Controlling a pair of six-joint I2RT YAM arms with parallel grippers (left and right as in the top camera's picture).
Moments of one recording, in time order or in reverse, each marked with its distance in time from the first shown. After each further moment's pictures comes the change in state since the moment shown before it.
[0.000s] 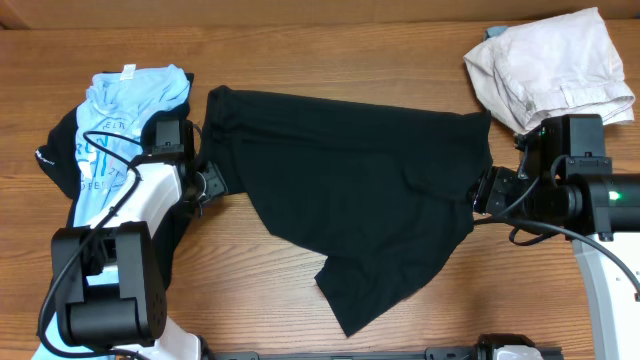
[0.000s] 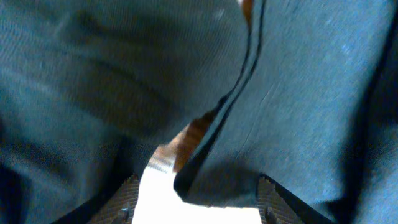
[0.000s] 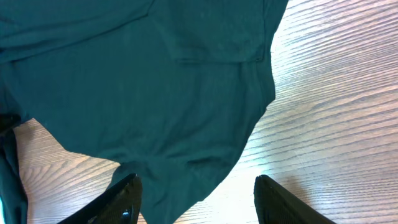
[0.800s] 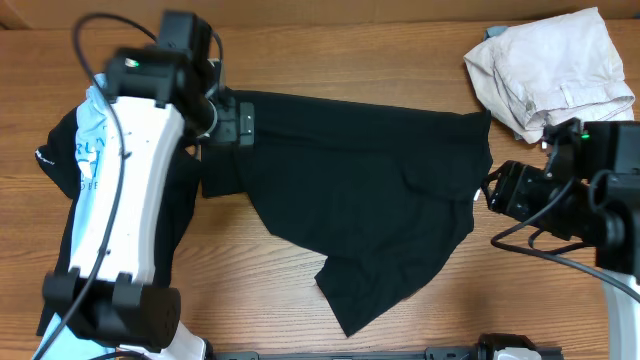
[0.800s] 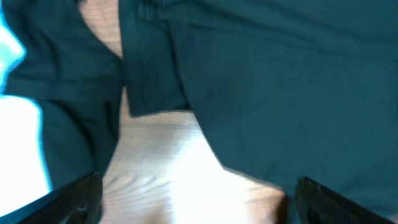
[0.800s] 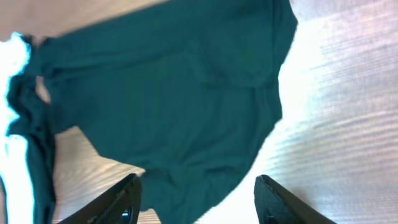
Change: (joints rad) left arm -0.198 -0.005 0.831 -0.850 0.014 0.212; right arm -0.030 -0.071 0.141 -0.065 -0.036 -0.024
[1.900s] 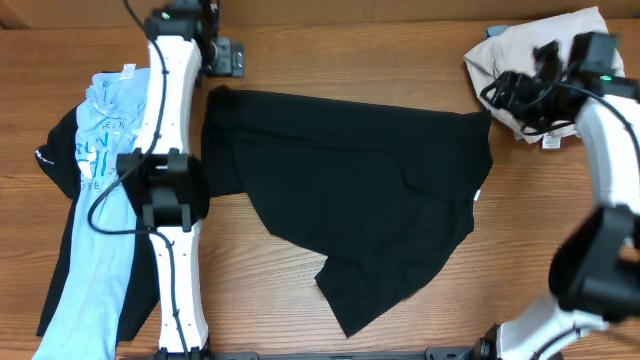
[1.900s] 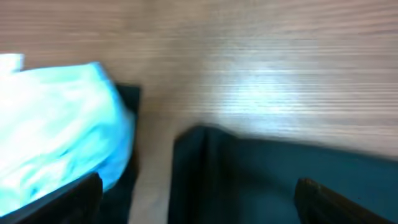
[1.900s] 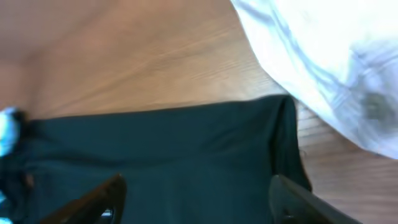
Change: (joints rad) left arm 0.114 0.778 0.850 0.130 -0.097 0.172; right arm -0.220 0.687 0.167 0.544 -0.234 -0.158
